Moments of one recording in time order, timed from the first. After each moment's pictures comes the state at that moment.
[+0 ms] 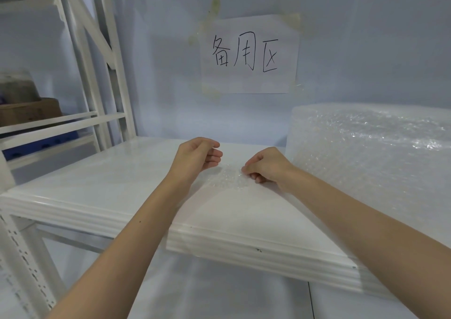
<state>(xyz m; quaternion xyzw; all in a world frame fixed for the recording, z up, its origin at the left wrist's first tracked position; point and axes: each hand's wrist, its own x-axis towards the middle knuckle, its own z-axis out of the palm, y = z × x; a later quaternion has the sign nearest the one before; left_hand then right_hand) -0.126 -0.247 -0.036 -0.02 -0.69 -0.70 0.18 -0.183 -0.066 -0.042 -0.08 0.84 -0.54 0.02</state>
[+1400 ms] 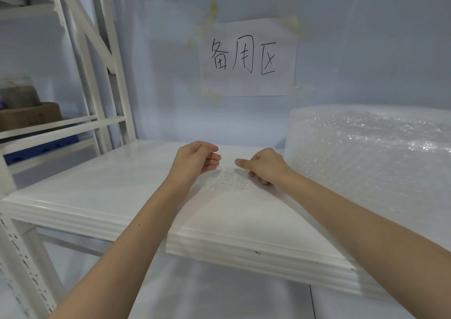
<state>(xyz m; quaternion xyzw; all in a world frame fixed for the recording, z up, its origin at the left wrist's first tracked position) -0.127 -0.248 -0.039 -0.02 -0.70 -0.69 0.19 -0.185 -0.069 -0.043 -0.10 0.88 -0.47 -0.04</state>
